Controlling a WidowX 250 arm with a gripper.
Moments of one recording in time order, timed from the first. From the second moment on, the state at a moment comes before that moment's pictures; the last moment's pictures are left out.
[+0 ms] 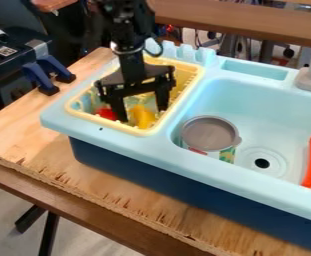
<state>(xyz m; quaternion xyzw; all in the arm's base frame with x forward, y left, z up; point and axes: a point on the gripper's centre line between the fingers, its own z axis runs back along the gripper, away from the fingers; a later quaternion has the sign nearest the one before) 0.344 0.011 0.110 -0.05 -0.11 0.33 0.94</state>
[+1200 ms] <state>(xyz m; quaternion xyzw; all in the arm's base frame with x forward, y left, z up) 0.356 0.024 0.143 -0.12 -0.05 0.22 0.97</state>
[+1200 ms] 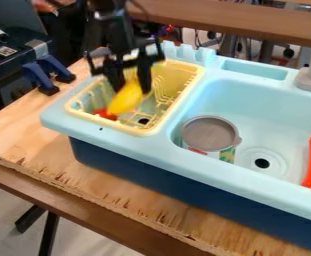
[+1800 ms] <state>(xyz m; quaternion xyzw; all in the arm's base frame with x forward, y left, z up) 0.345 -0.062 0.204 -0.05 -0.10 0.07 0.99</state>
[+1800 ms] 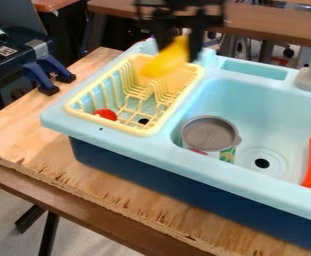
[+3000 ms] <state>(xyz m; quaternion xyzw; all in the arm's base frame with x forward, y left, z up) 0.361 -0.184 0.137 -0.07 -0.15 0.18 0.97</state>
